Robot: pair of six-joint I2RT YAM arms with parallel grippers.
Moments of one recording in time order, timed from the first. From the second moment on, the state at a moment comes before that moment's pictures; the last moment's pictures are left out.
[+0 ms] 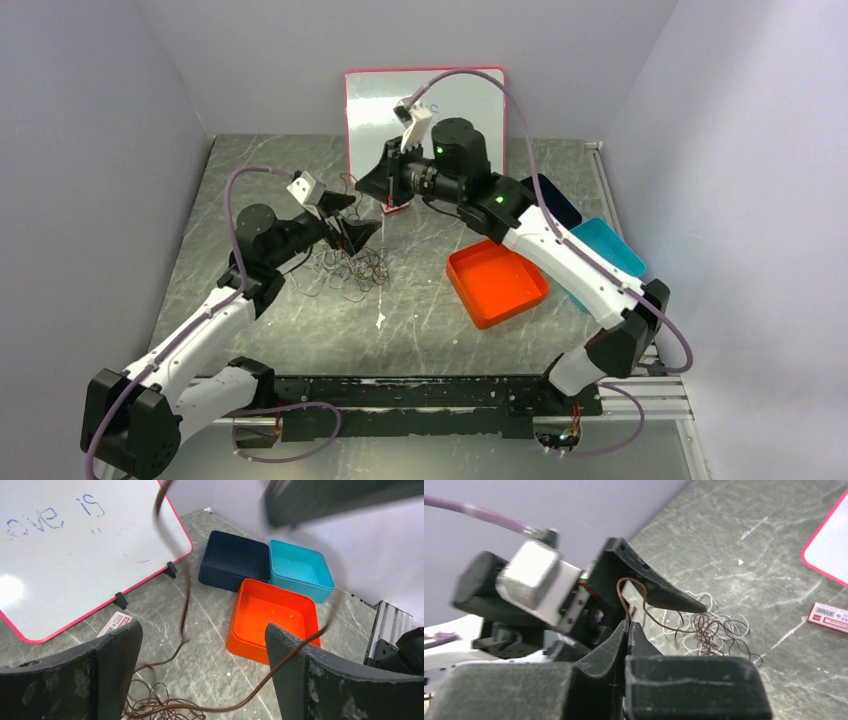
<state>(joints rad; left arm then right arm) -0.39 1.00 0.64 0.42 0.50 -0.22 0.83 1.55 1.64 -0.33 -0.27 0.42</state>
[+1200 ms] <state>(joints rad) -0.42 1.24 0.41 0.62 0.43 -0.35 0.83 1.34 1.72 -0.17 -0.15 0.42</state>
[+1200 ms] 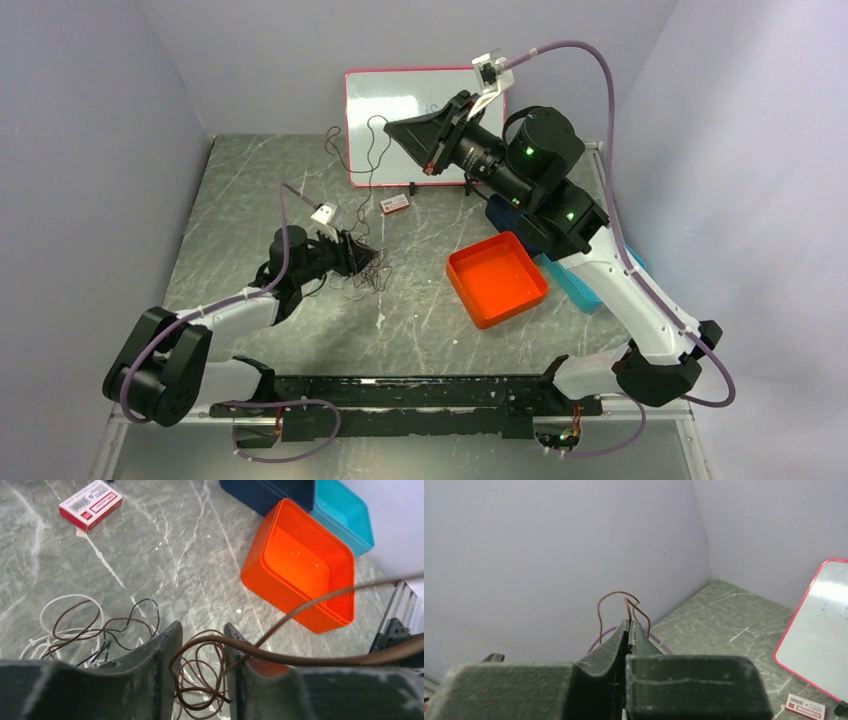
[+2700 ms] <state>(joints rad) -0.42 1.14 0.43 0.29 0.12 -0.41 0.83 1.12 1.54 -0.62 0.68 0.22</state>
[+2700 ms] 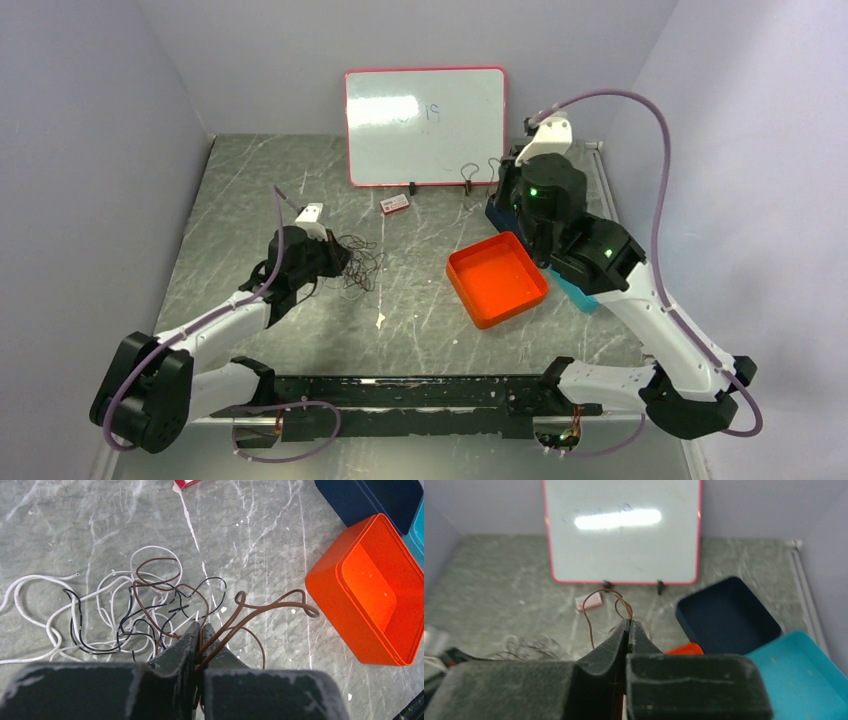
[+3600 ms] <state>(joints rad) -0.42 1.05 0.49 0.10 0.08 -0.41 0.77 1.25 1.24 -1.06 0.66 0.56</state>
